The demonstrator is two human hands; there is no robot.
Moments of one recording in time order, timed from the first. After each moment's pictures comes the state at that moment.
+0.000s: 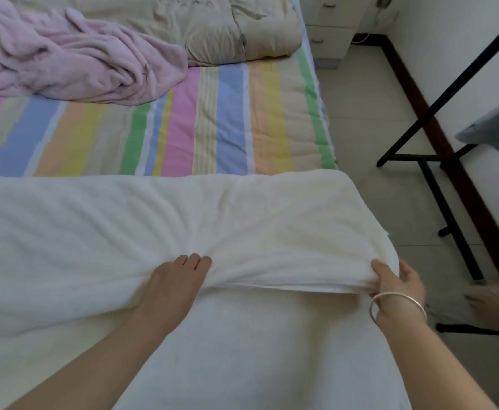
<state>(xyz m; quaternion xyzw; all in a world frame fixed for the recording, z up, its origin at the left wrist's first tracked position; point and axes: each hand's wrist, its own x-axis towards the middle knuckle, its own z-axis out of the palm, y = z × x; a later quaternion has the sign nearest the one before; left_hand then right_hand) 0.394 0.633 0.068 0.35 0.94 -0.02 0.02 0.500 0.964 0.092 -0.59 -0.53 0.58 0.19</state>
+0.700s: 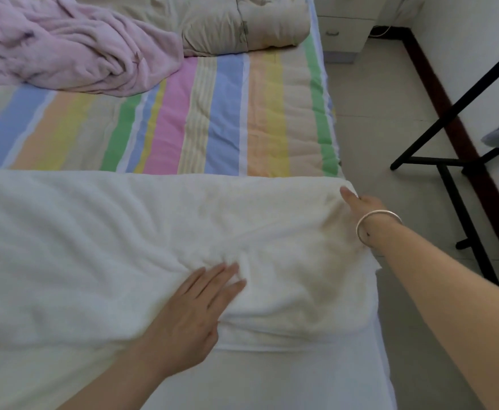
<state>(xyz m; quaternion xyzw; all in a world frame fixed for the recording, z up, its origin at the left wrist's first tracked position) 0.429 0.686 0.051 0.42 0.90 0.08 0.11 0.348 1.047 0.077 -0.43 -0.79 0.43 -0.08</state>
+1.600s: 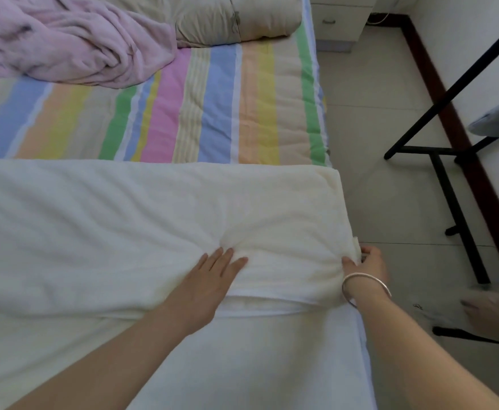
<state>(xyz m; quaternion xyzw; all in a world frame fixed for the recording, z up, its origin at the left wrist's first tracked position) 0.433 0.718 0.048 0.40 0.91 0.01 0.13 0.481 1.017 0.044 -0.52 -0.77 0.37 0.01</state>
